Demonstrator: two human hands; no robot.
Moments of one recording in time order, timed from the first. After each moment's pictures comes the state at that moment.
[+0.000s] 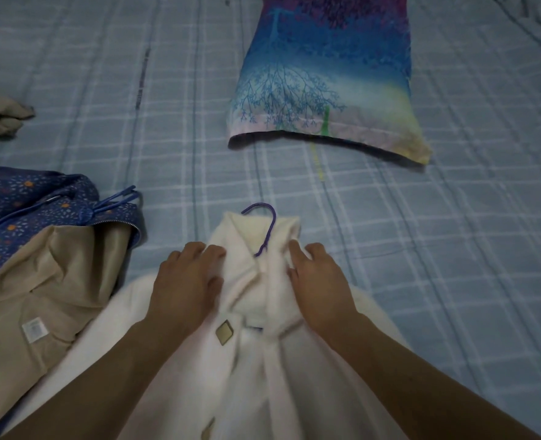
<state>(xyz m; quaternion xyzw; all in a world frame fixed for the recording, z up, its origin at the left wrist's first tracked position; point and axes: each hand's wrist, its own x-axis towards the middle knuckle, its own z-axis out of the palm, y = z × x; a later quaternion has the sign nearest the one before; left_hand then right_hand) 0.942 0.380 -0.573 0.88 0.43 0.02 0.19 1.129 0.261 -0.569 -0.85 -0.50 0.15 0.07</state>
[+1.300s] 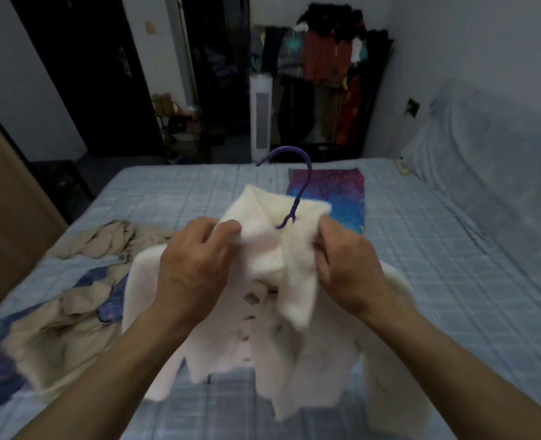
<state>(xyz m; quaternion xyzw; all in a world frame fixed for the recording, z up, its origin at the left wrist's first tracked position) 0.817 0.215 -0.085 0.87 0.29 0.41 -0.03 1.026 0.111 -0.076 -0.66 -0.64 -0.12 0.38</state>
